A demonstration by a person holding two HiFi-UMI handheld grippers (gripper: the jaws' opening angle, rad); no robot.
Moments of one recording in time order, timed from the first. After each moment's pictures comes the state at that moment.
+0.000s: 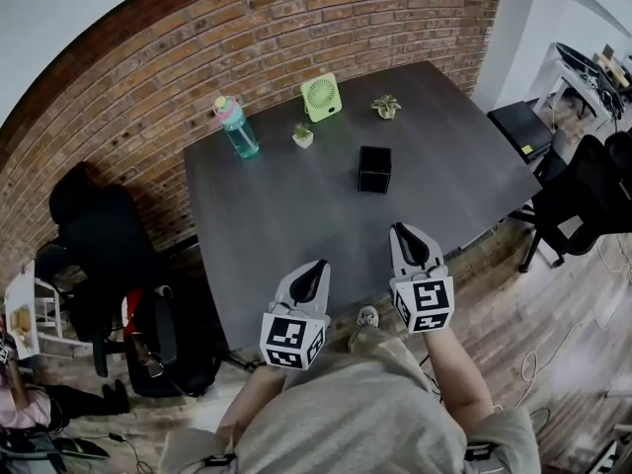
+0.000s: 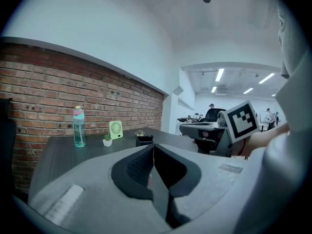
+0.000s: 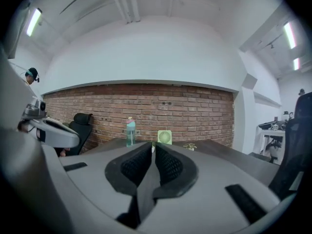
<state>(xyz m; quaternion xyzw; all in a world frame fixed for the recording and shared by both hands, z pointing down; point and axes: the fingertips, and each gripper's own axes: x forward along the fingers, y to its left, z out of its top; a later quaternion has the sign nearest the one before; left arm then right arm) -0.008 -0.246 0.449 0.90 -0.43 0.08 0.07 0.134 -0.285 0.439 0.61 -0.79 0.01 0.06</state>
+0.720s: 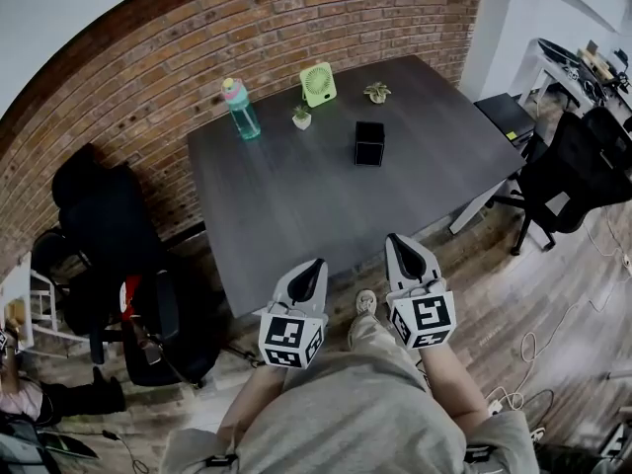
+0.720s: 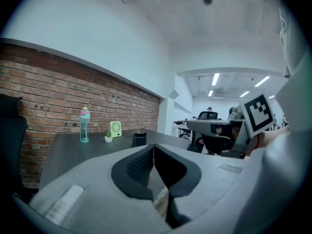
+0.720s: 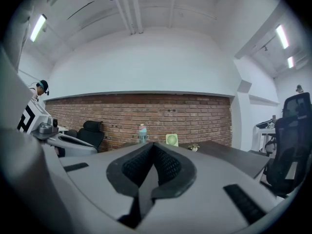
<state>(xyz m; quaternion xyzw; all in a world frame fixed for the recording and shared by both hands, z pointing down) -0.048 -0.136 0.450 0.90 -0.42 0.06 0.06 0.079 -0.142 0.417 0.61 -0.79 0.01 0.02</state>
